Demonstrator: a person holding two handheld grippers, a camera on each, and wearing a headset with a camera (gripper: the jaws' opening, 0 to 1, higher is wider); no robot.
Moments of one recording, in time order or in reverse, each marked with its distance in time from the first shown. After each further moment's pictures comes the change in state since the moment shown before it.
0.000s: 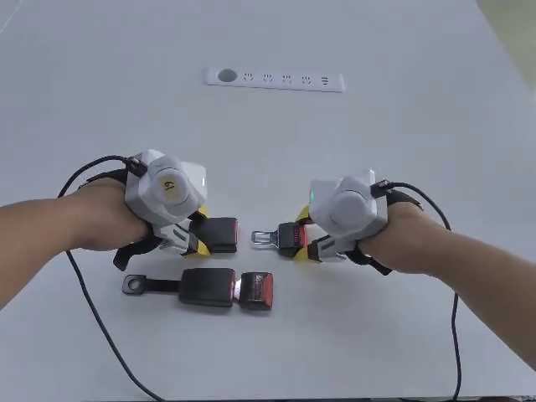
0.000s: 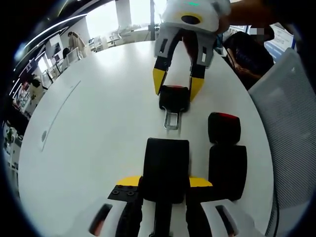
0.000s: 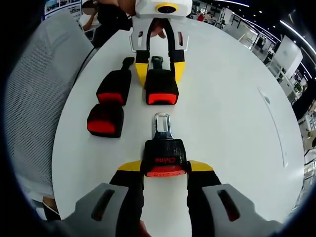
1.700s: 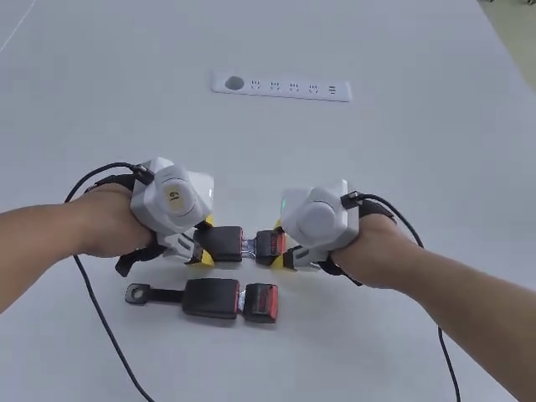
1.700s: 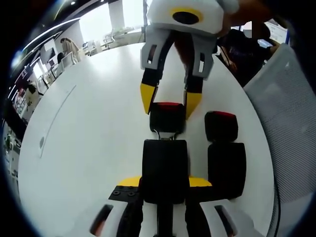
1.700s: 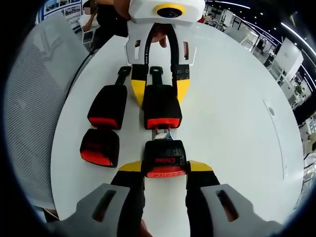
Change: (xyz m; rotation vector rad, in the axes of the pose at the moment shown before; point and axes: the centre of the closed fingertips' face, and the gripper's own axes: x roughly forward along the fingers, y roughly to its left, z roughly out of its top) left arm 0.000 -0.002 0.000 0.046 -0.011 -0.027; right arm 0.019 -0.001 0.034 -0.011 -0.006 -0.003
